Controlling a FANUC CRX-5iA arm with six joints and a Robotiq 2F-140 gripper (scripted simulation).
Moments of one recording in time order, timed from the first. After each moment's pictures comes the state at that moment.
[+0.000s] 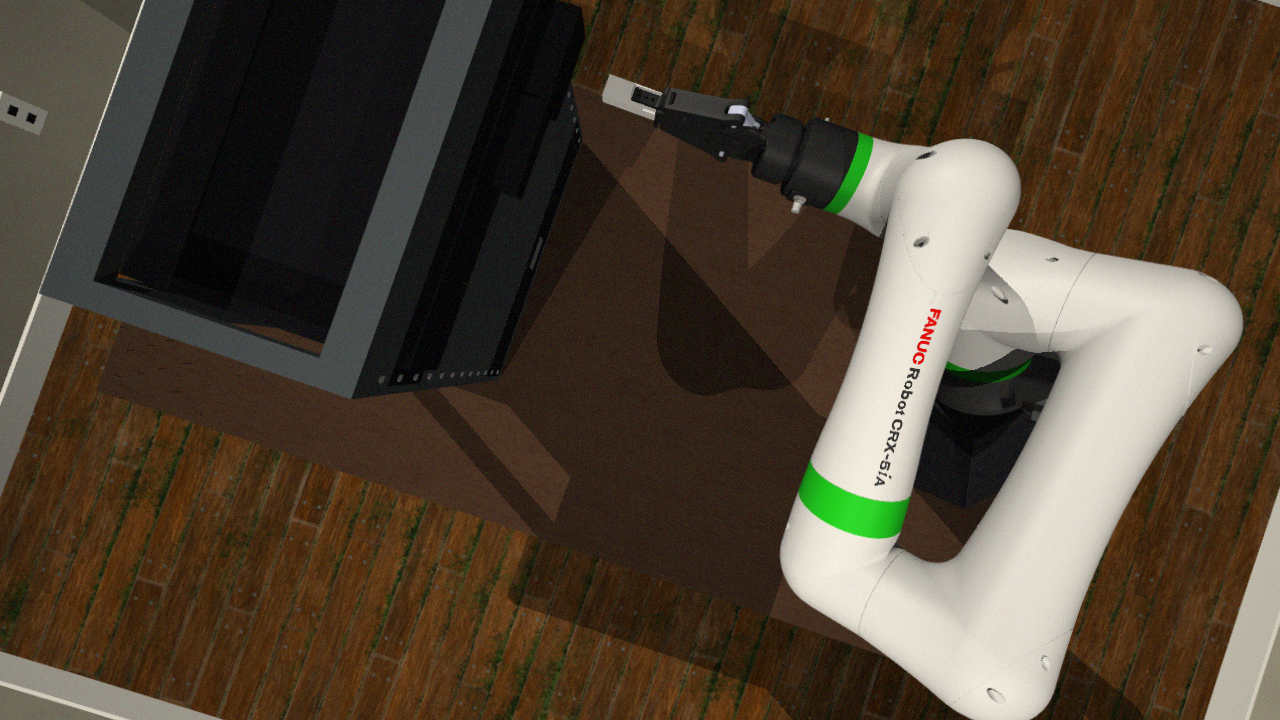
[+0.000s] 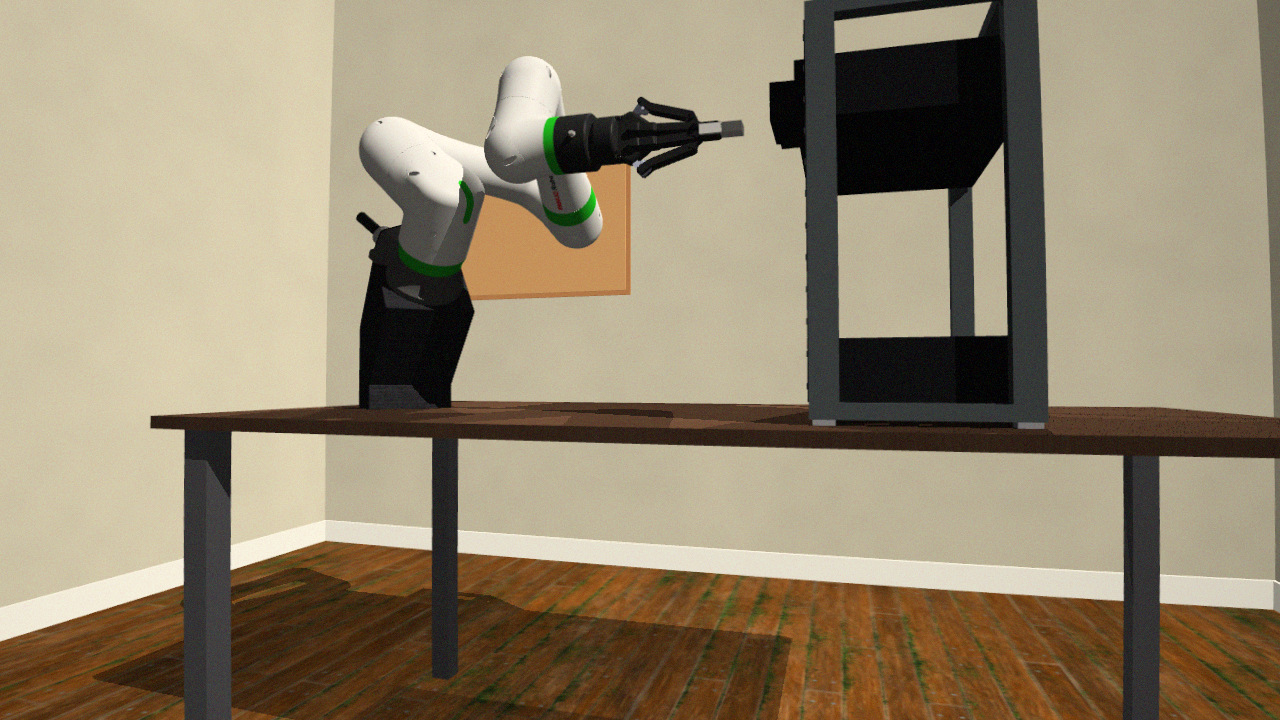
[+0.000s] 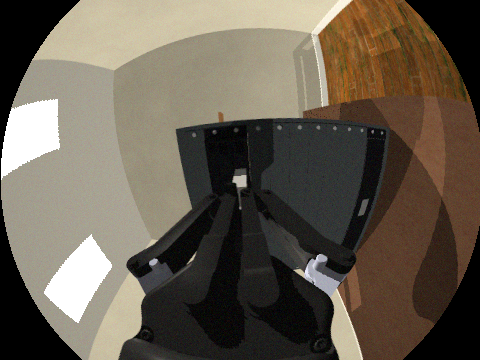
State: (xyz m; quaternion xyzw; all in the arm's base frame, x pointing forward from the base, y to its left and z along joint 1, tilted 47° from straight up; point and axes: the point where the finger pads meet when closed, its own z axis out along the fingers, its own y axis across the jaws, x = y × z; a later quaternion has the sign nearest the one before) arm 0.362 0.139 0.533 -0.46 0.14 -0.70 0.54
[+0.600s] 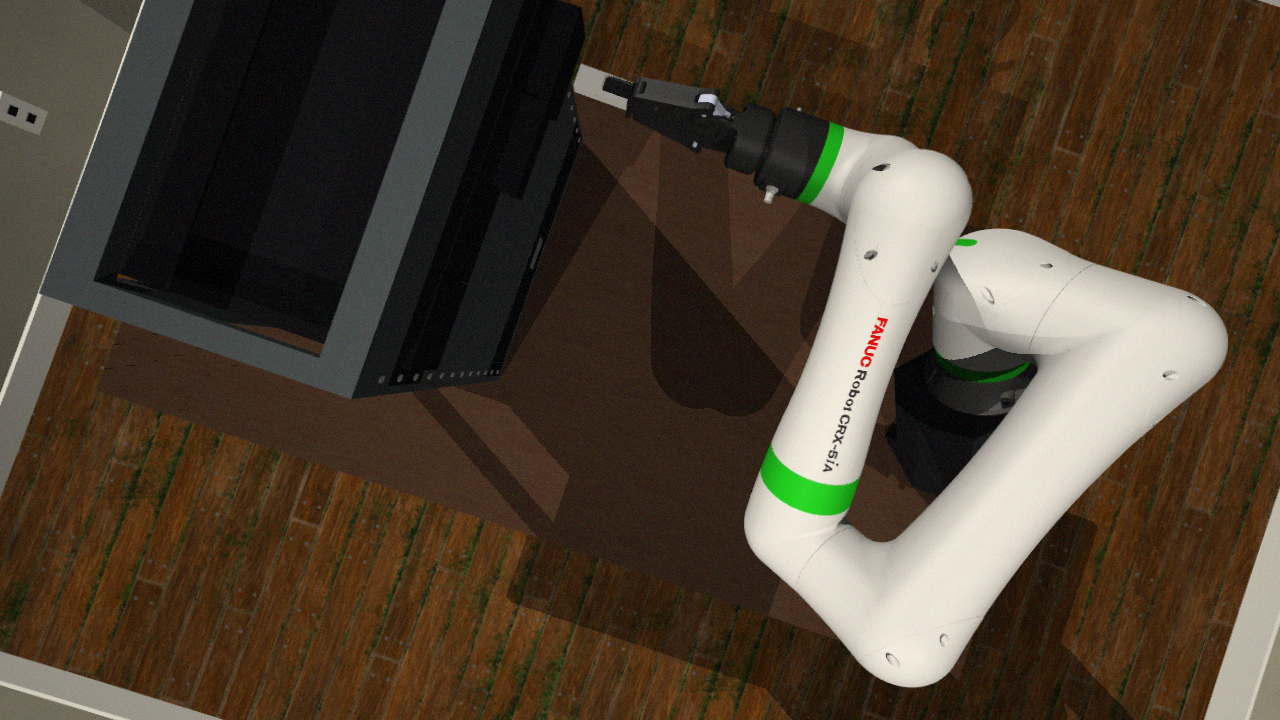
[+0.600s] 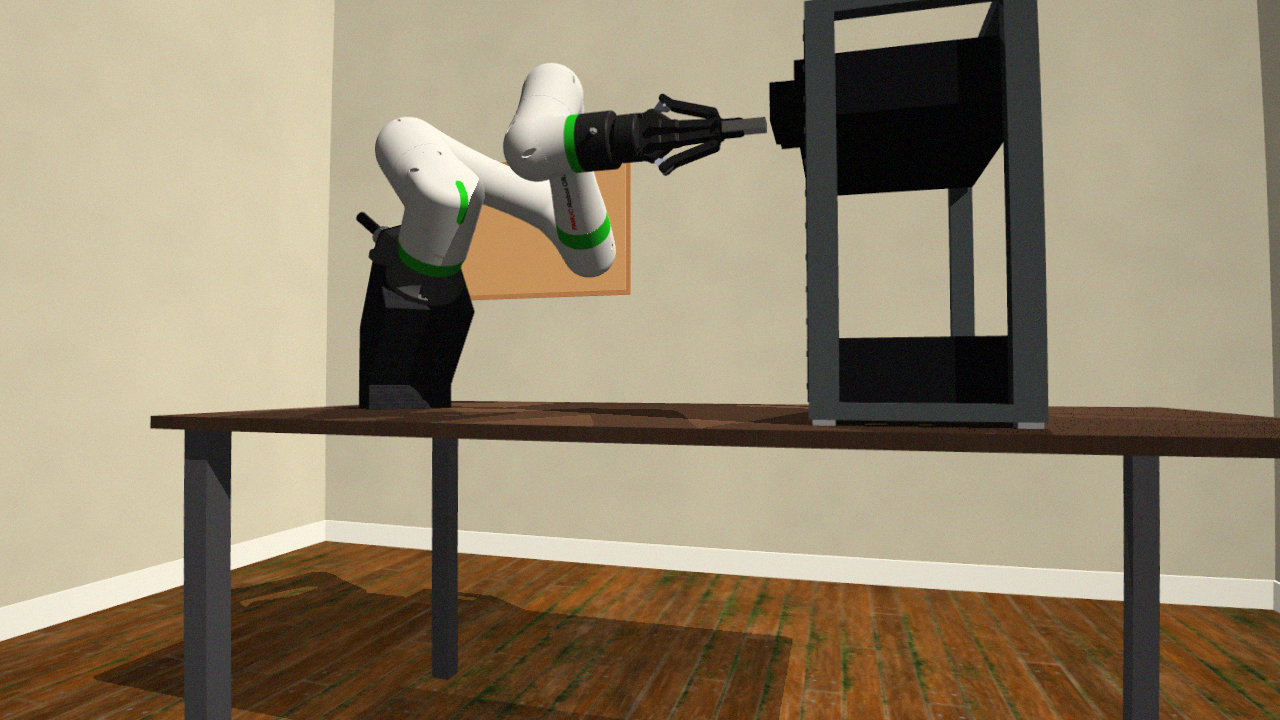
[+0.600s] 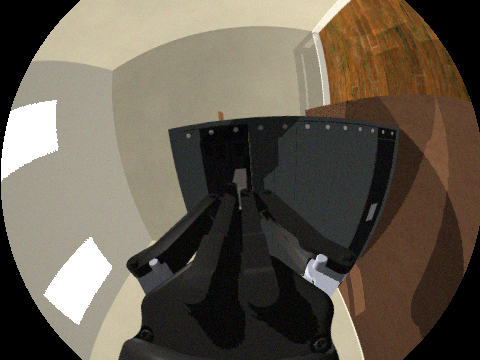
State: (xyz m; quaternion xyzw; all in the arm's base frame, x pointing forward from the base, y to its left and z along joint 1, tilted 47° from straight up) arm 0.389 0.151 0.553 -0.46 0.13 -0.69 0.54
